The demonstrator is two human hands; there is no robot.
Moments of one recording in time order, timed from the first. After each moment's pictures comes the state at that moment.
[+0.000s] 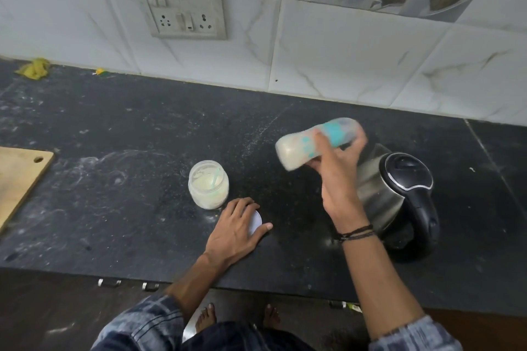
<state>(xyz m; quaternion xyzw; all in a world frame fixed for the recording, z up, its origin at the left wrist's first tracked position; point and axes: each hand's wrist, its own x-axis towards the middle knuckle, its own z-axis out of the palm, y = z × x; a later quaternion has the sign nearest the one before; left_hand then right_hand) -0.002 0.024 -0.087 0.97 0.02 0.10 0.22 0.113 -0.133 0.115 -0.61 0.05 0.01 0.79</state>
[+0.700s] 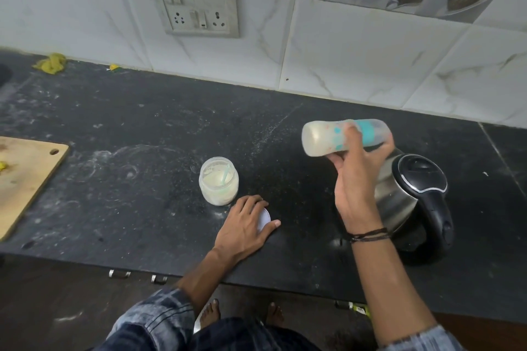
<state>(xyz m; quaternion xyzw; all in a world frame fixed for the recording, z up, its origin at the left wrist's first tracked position) -0.004 0.023 -0.082 0.97 0.02 0.11 0.23 0.115 -0.133 0.118 -0.58 0.07 -0.02 0.81</state>
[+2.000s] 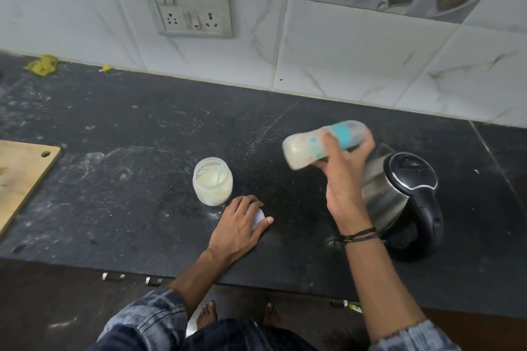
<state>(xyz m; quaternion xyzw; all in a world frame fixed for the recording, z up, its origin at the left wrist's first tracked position) -0.004 0.023 -0.085 0.97 0.01 0.11 0.22 0.109 -0.134 0.115 -0.60 0.06 0.01 0.80</state>
